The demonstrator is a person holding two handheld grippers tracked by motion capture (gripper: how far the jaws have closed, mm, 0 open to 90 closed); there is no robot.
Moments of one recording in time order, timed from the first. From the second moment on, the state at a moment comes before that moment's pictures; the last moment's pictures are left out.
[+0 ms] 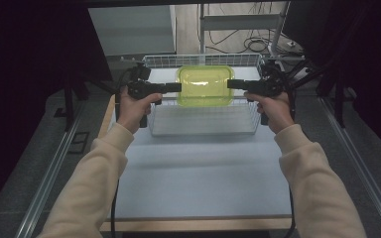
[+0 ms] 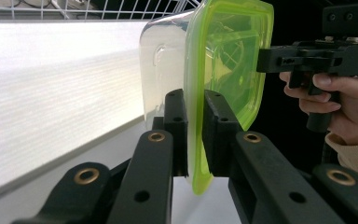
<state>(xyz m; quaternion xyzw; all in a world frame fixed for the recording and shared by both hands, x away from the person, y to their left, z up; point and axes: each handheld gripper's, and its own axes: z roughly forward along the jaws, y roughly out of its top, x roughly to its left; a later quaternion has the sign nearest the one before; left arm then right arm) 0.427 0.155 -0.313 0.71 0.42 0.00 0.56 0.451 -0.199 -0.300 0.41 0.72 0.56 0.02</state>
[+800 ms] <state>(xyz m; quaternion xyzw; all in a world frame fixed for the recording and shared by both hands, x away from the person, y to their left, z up) 0.468 0.156 -0.316 0.70 0.47 0.01 0.53 0.493 -0.184 -0.297 0.45 0.71 0.54 0.03</state>
